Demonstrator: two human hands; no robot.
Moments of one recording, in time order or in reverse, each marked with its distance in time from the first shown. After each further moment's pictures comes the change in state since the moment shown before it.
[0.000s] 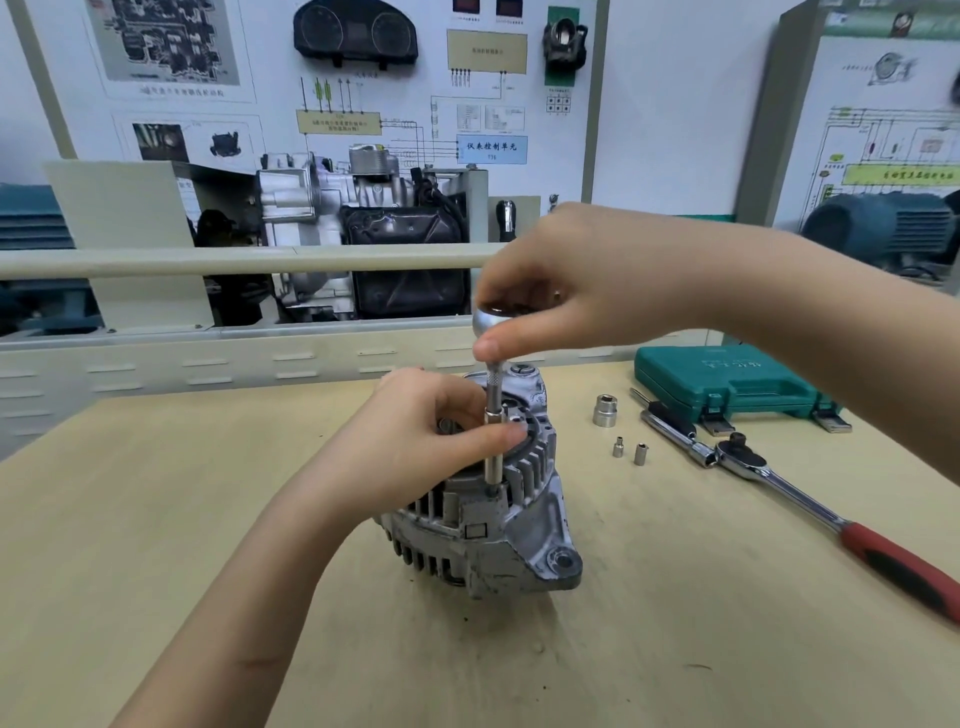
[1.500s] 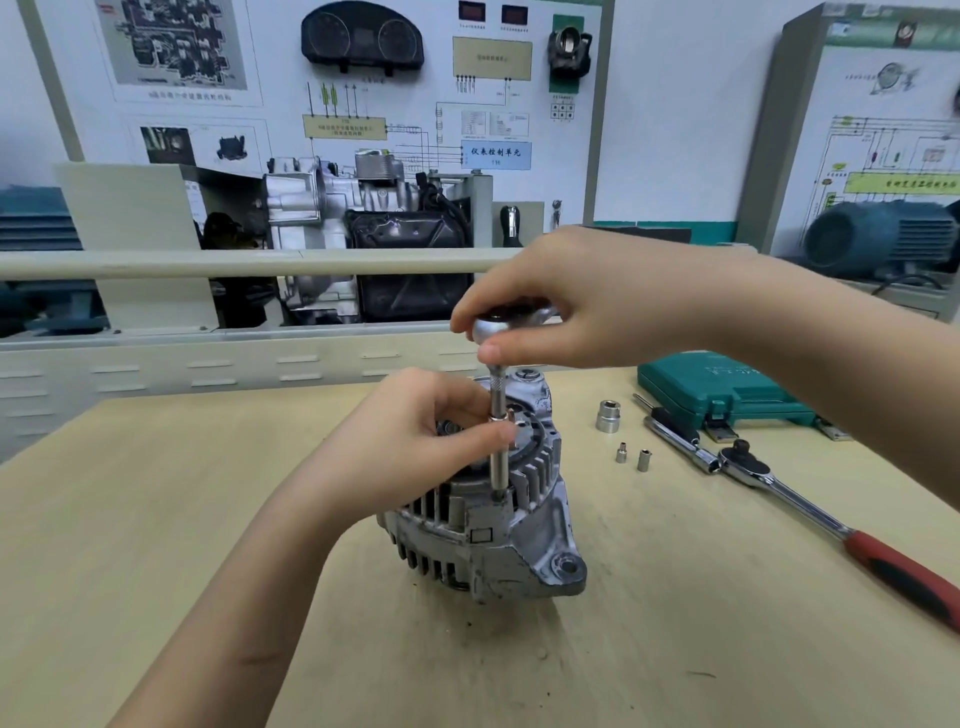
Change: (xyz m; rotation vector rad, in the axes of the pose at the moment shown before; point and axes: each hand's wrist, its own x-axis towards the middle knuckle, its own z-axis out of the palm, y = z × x) left_hand -0.003 0.004 -0.006 -0.090 -0.027 -0.049; right_hand -0.001 -0.009 0.004 0.055 -0.021 0.060
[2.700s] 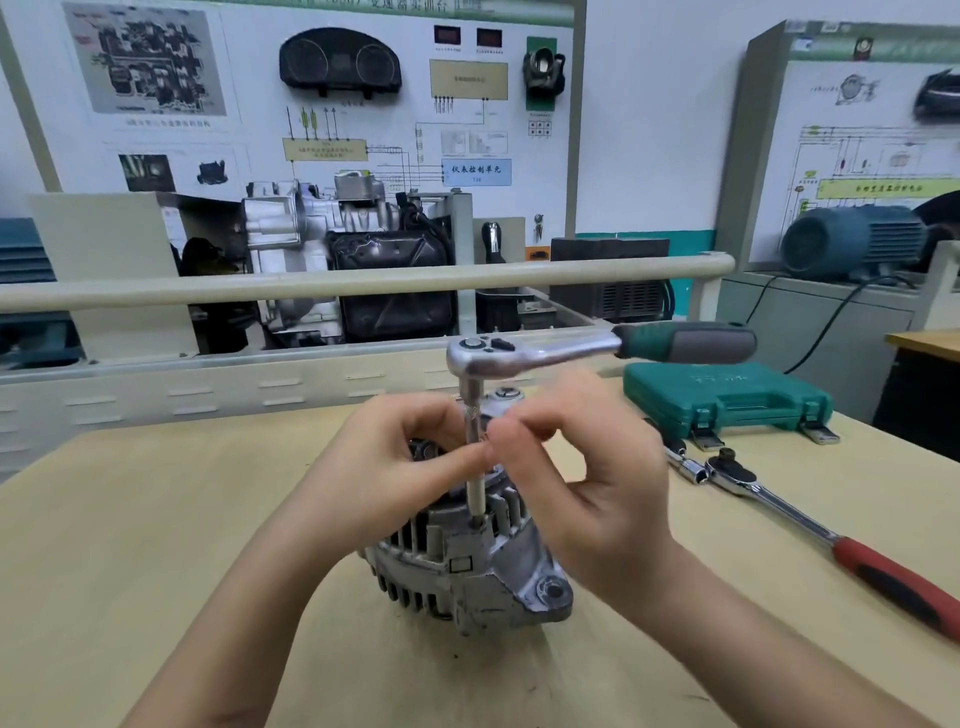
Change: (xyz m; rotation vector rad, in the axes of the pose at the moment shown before) left_hand 0.005 -0.006 0.007 -0.113 0.060 0.121; right_hand -0.026 -0.007 0.111 0.364 1.143 -0.201
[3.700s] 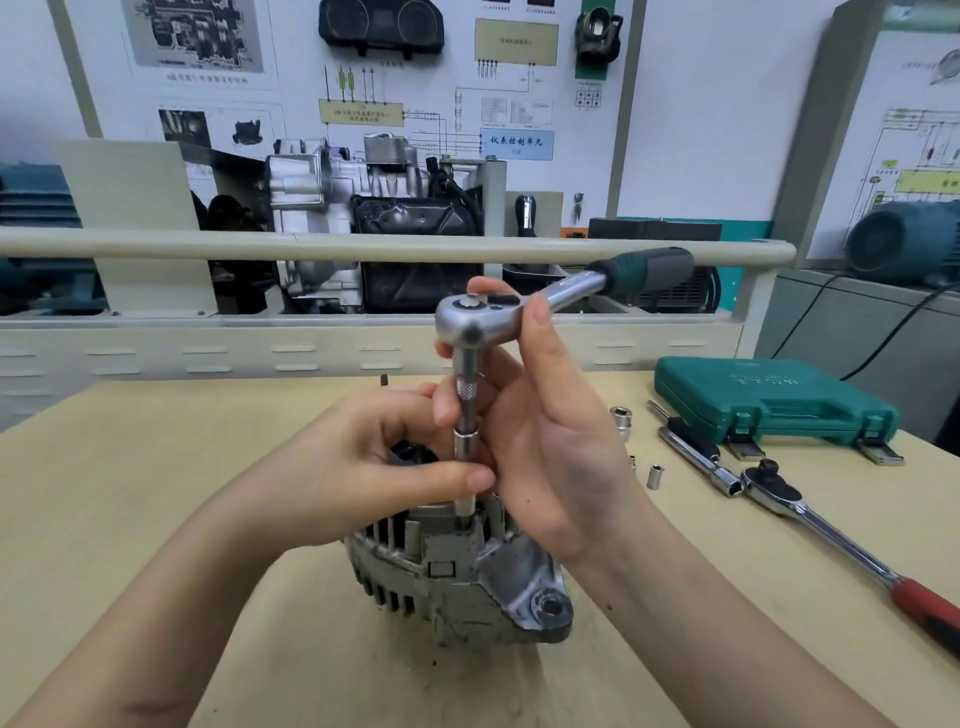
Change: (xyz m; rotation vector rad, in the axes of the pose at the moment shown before) left_hand -0.004 -0.020 0.001 -0.132 -0.093 -0.076; right_hand 0.012 0.022 0.025 1.353 -0.089 0.962
